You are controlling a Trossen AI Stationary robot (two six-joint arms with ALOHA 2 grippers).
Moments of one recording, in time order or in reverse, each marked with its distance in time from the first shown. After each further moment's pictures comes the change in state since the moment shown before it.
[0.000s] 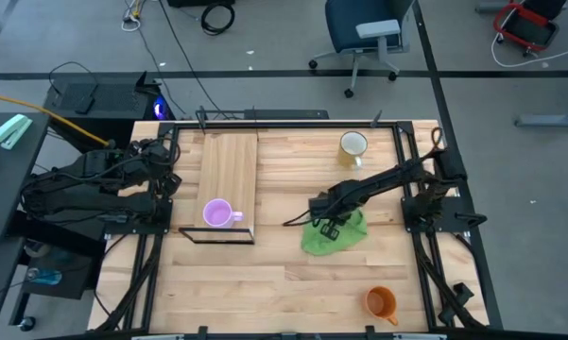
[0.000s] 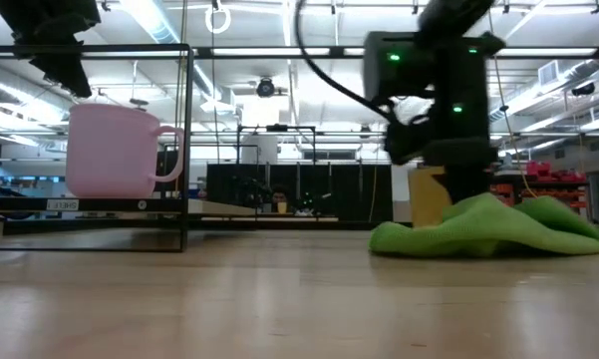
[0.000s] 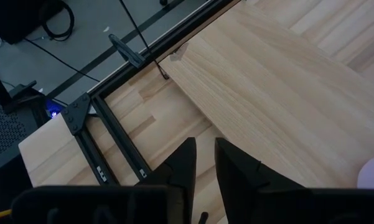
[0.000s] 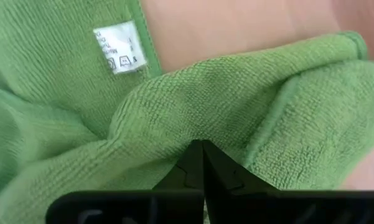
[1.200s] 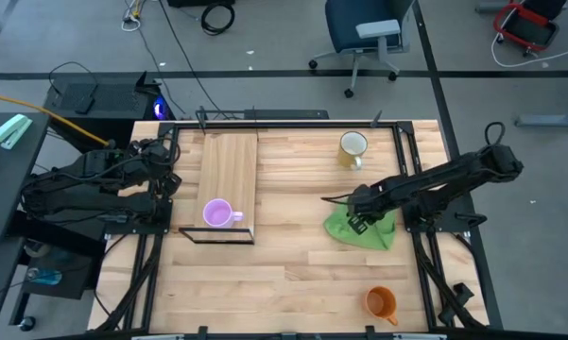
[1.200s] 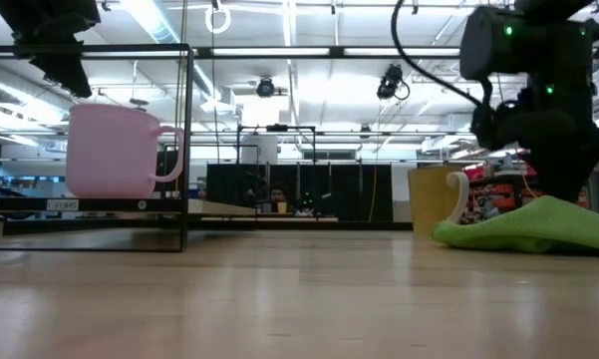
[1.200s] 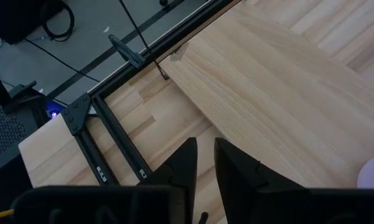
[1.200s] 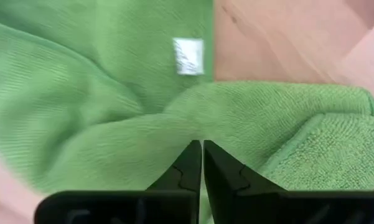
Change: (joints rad) left arm 0.000 0.000 0.000 0.002 -0.002 0.007; right arm 0.047 -0.494 -0.383 -0.003 -0.030 0.398
